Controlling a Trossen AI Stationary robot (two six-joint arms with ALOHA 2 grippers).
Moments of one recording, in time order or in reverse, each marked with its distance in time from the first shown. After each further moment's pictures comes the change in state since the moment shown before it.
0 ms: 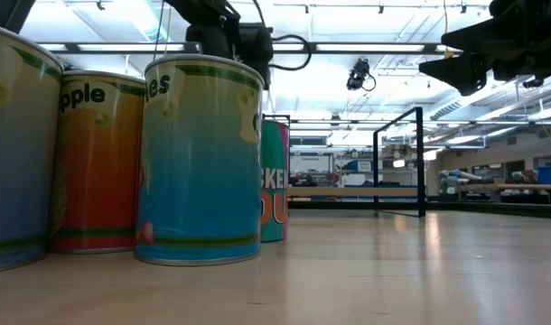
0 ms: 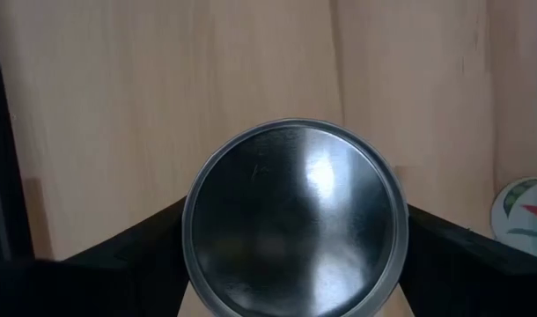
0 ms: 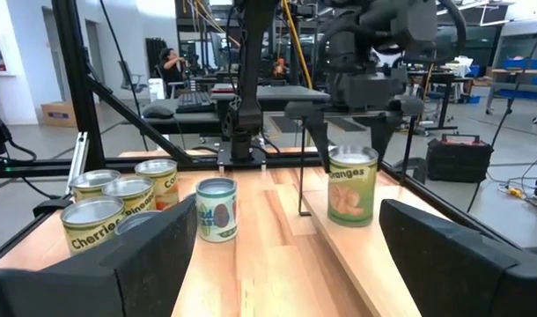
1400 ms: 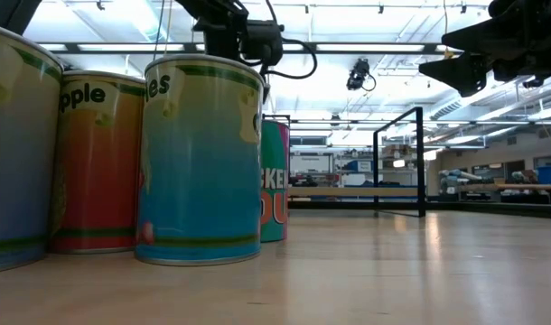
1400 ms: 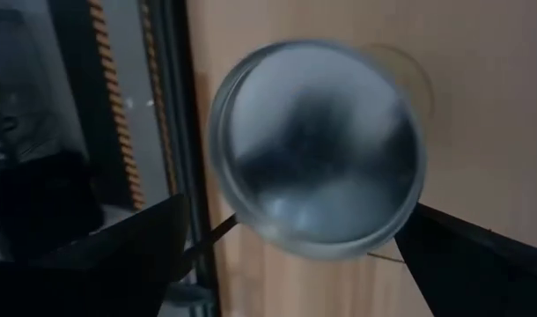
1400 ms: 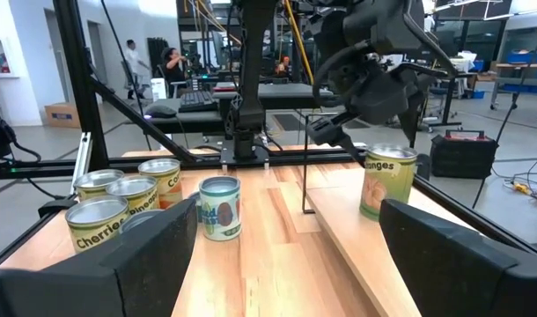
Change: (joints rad) left arm -0.078 0.035 0.027 -0.046 -0.581 -0.095; right arm 0.000 0.006 0.000 -0.002 -0.005 0.018
